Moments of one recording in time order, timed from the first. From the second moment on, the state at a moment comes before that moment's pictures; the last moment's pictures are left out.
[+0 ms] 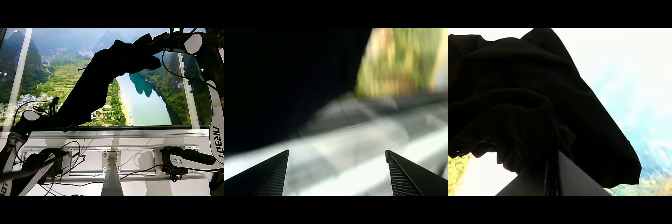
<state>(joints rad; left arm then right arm) 0.06 -0.87 0.30 0.76 -1.06 -1.29 0.18 -1.37 1.50 -1.37 0.84 1.18</state>
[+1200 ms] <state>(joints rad) 0.35 -1.05 1.04 0.63 -0.62 -1.38 -0.02 -1.33 1.67 -1.44 0.63 1.32</state>
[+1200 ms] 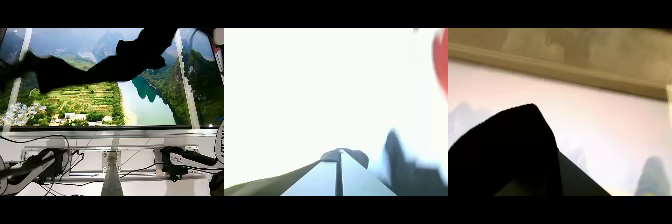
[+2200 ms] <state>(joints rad) 0.63 -1.21 1.12 1.19 -1.03 -1.02 -0.41 -1.05 1.24 -1.45 1.27 1.39</state>
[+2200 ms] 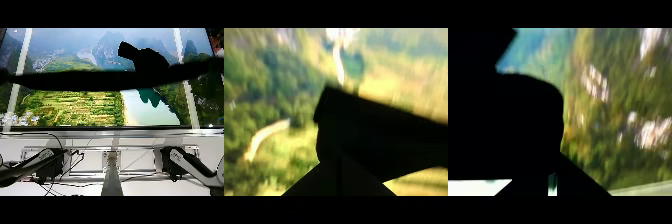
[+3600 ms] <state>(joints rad) 0.49 -1.22 0.97 1.36 -1.04 -1.18 -0.40 -0.94 0.77 -1.24 0.92 1.23</state>
